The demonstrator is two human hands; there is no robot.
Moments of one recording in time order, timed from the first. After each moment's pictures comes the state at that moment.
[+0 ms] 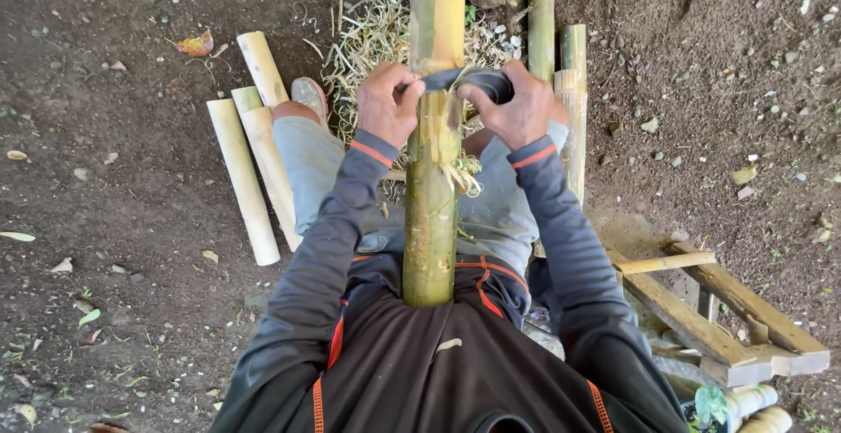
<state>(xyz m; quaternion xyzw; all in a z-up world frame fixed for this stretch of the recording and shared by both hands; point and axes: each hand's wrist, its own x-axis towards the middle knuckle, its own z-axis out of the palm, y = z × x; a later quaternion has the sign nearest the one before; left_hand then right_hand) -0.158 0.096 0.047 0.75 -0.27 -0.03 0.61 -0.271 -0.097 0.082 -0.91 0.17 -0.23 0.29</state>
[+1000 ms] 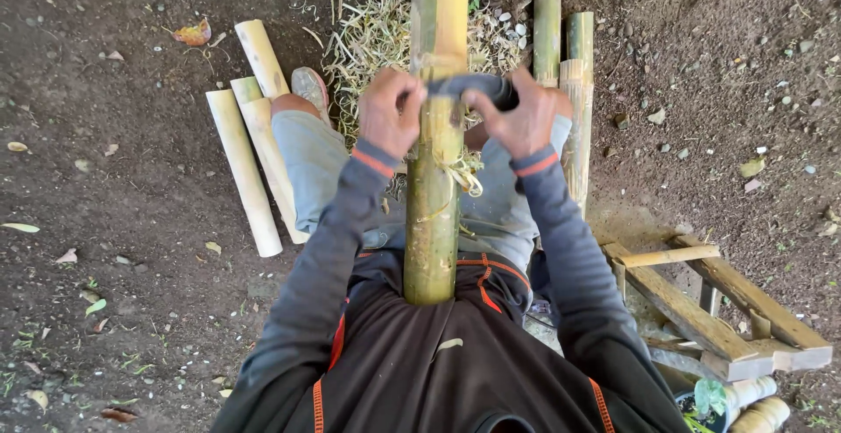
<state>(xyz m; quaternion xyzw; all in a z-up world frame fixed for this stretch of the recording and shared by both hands) -0.170 0.103 0.054 0.75 -0.30 0.00 0.59 -0.285 -0.089 0.080 -0.91 0.16 -0.23 0.32</state>
